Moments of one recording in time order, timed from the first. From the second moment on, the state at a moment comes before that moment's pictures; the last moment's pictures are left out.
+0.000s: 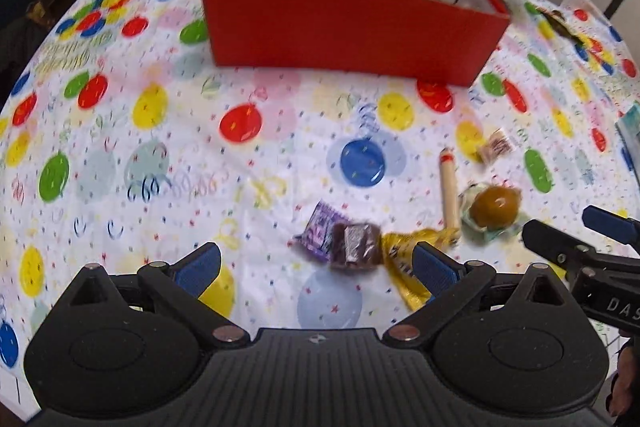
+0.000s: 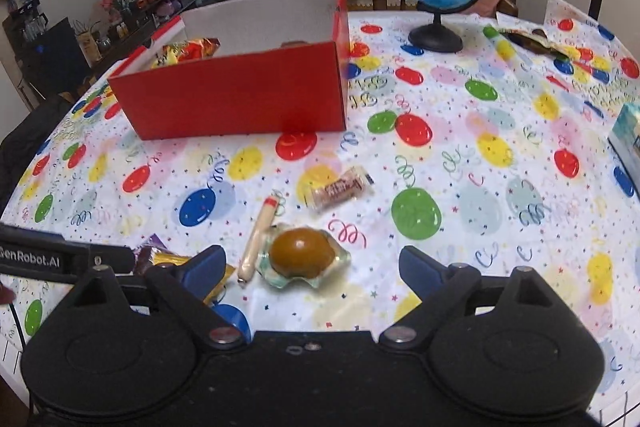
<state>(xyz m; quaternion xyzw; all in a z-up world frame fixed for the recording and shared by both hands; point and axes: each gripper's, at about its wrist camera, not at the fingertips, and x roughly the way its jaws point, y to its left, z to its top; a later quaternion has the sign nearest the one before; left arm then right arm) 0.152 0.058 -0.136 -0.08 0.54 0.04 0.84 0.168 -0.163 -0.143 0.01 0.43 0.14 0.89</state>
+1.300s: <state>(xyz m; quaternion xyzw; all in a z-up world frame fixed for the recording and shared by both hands) 0.155 0.029 -0.166 -0.04 0.53 -0.01 0.85 0.208 -0.136 -0.187 -0.01 0.45 0.15 0.88</state>
